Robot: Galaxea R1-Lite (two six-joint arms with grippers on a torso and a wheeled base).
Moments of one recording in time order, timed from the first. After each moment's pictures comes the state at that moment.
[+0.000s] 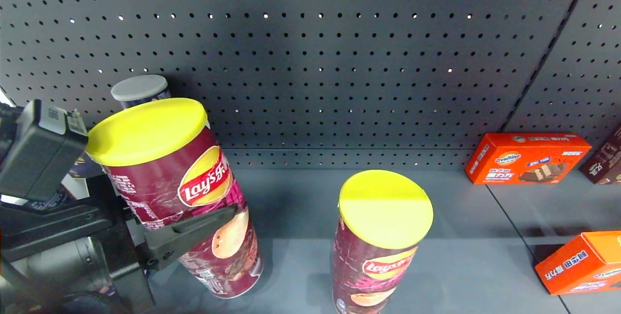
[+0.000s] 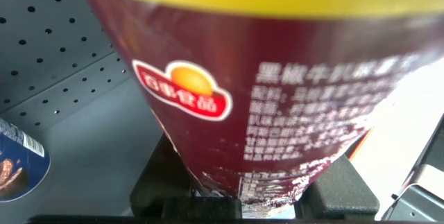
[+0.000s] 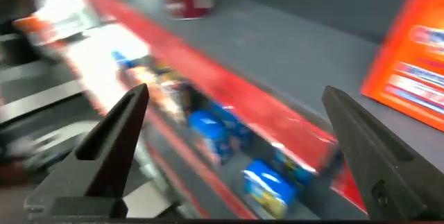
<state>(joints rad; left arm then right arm) -0.63 1.13 -0.58 -0.41 -0.15 0.08 0.89 0.00 -0.05 0.05 -0.11 -0.03</state>
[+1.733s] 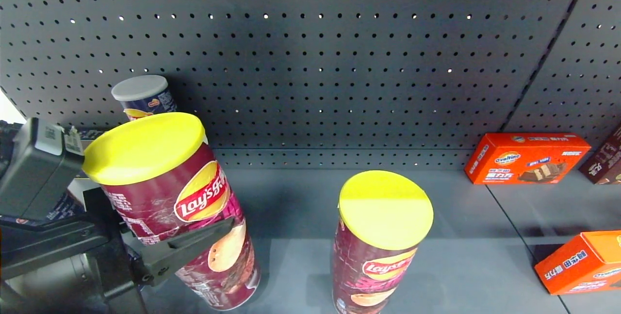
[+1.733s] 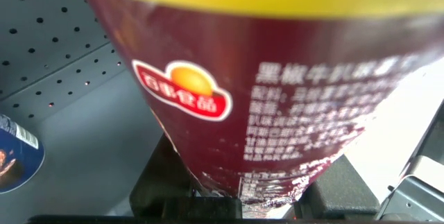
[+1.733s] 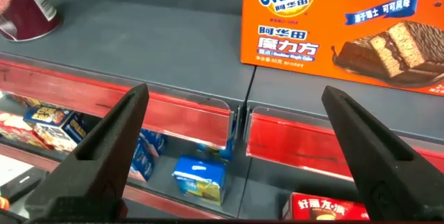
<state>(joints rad) -0.64 1.11 -0.54 -0.41 -0.15 0.08 0.32 0.00 0.00 0.00 -0.03 -0.01</state>
